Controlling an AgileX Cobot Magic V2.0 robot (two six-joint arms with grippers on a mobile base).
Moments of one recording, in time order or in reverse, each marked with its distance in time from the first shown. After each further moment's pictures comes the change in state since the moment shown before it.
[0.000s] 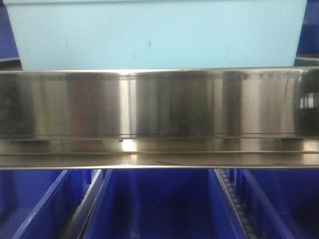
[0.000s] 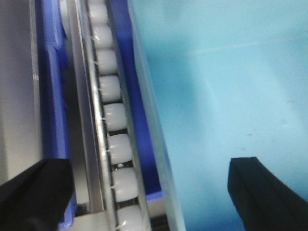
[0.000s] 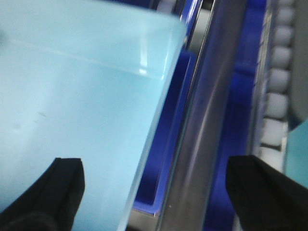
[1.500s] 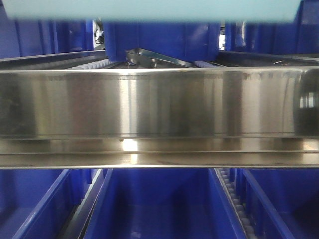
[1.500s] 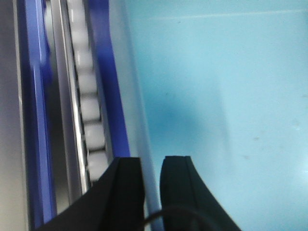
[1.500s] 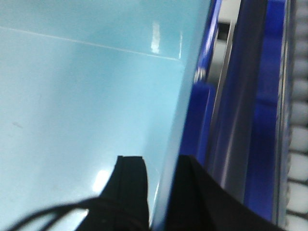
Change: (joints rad) left arm -0.001 -0.054 -0.149 -0.040 0.040 -0.021; right arm 0.007 -0.050 -0.026 0.058 -0.117 0.052
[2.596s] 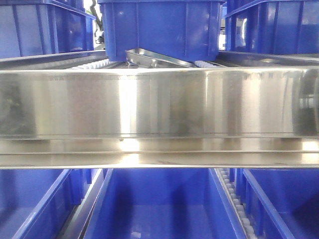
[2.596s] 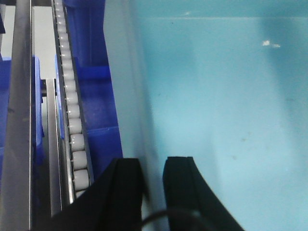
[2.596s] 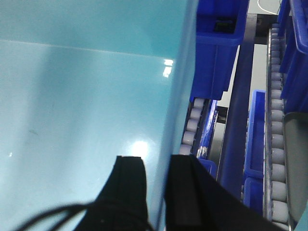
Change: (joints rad) left arm 0.000 -0.071 -0.132 -0.011 -0.063 -0.001; right arm 0.000 -0.046 -0.207 0.001 -0.007 0.000
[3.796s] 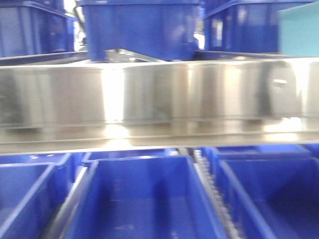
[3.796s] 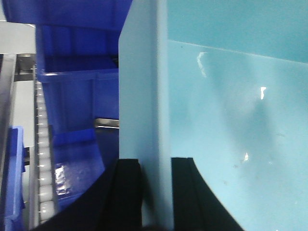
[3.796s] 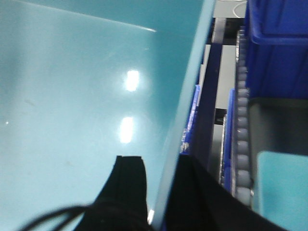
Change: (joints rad) left arm 0.000 0.000 0.000 0.023 -0.230 0.025; right arm 0.000 0.000 -0.004 -0.007 -0.027 0.007
